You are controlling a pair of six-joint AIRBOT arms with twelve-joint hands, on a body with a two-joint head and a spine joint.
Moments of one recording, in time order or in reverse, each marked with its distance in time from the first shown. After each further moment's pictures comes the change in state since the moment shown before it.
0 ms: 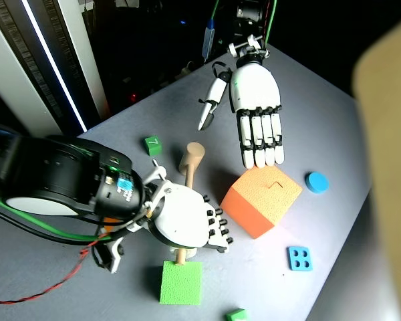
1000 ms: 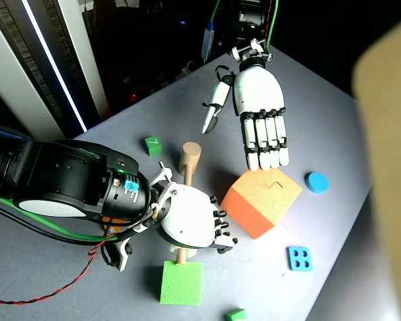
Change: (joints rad) left arm -0.005 -0.011 0.040 -0.016 -0.024 0.006; right arm -0.011 -0.004 0.001 0.001 0.055 0.020
